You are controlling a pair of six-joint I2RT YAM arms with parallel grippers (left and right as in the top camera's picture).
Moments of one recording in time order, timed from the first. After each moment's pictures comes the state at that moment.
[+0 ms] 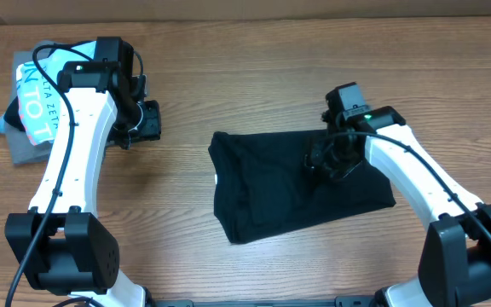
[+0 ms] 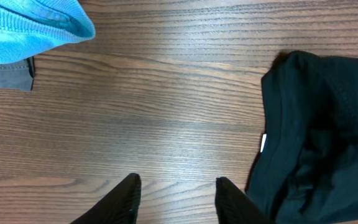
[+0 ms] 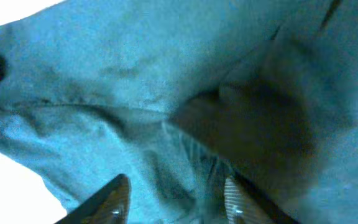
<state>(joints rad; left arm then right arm) -0.01 1.78 1.63 -1.30 0.07 -0.15 0.28 1.69 1.19 -0.91 -0.25 0.48</state>
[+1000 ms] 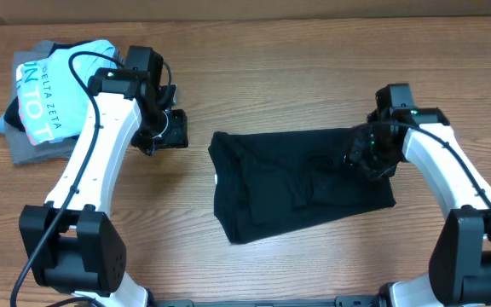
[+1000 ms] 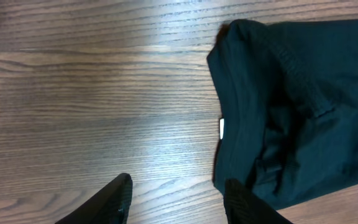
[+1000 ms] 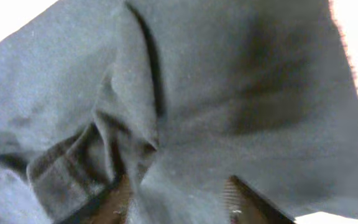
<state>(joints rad) -0.12 1.78 1.55 -1.23 0.17 -0.15 0.04 1.68 1.13 -0.92 -0.21 0.39</state>
